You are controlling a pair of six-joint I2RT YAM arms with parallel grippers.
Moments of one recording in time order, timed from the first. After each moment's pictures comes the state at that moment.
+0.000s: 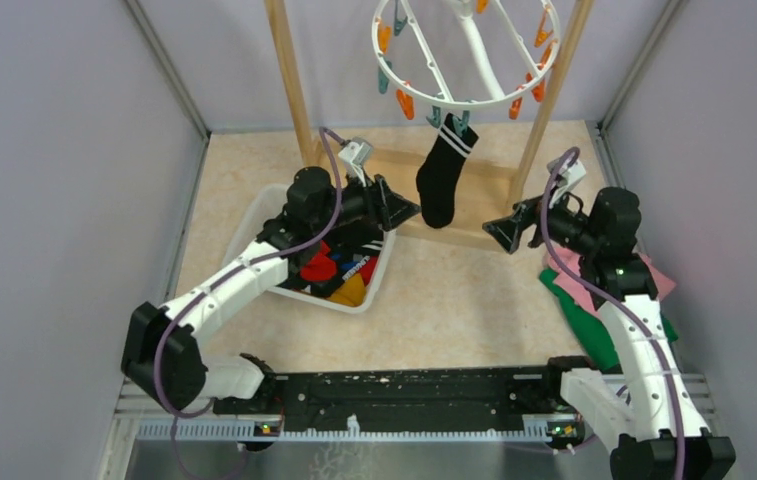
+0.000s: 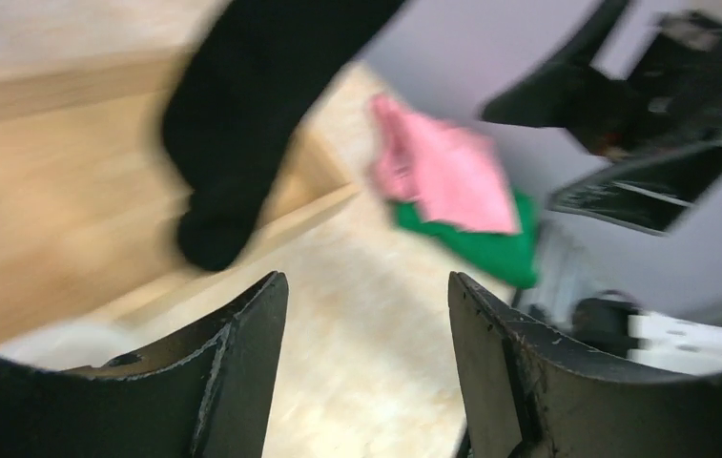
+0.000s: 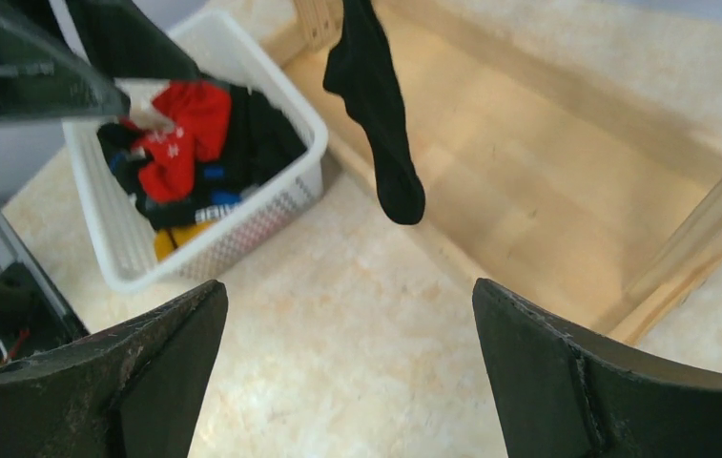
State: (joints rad) left arm -0.59 1.35 0.98 0.35 0.54 -0.55; right arm 0.04 0.84 0.87 -0.25 -0.70 0.11
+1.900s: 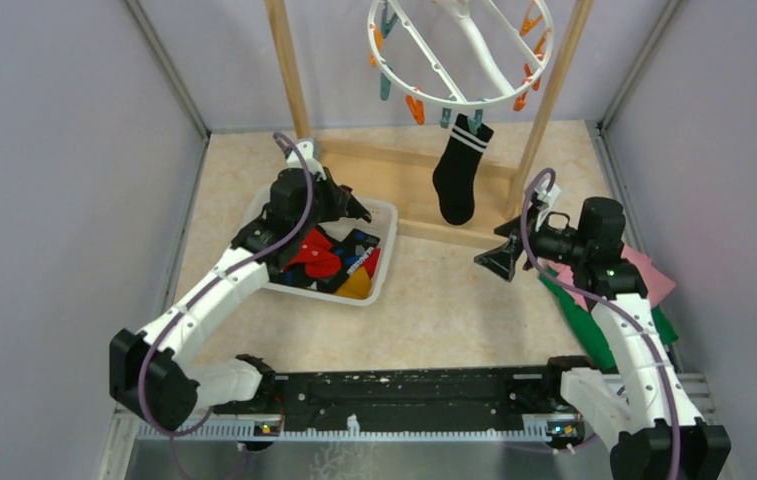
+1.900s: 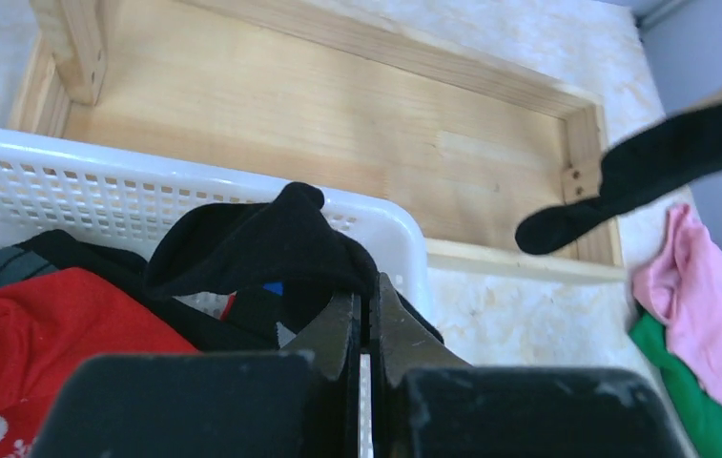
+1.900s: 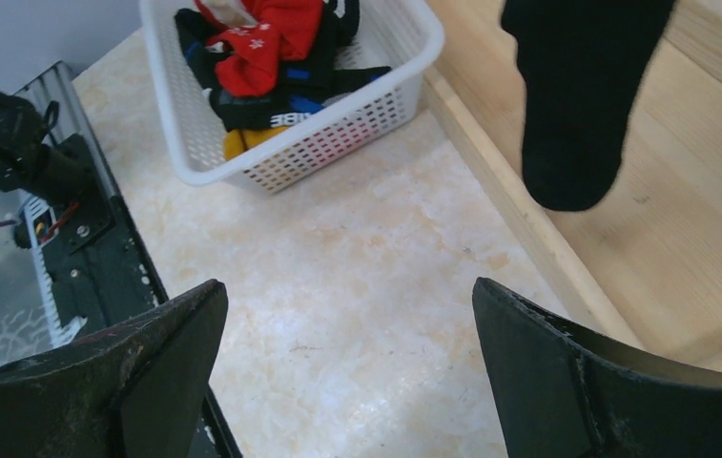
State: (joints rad) left arm -0.50 1.26 1.04 -0.17 -0.17 -0.53; right arm 0.03 0.86 0.75 -0.34 -0.93 -0.10
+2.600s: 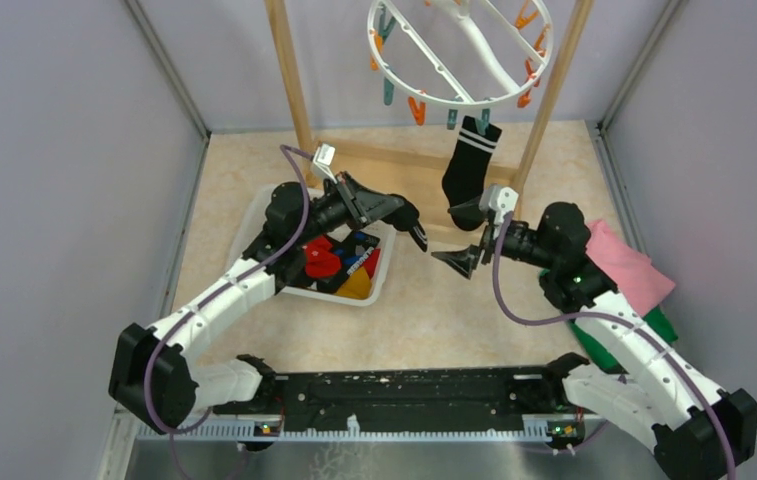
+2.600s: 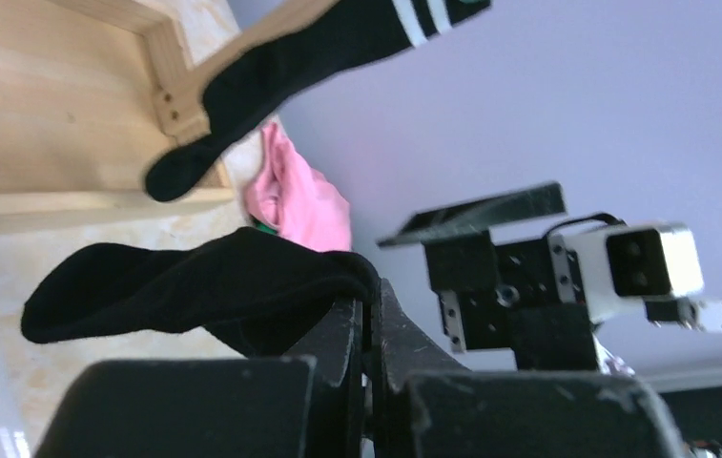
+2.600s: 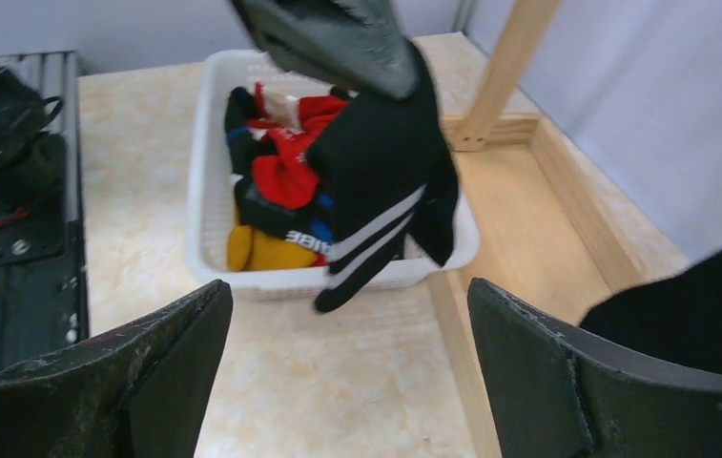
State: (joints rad) left arm -0.52 1.18 0.86 0.35 0.44 -1.06; right arm 0.47 0.86 0.72 0.08 -0.75 -0.19
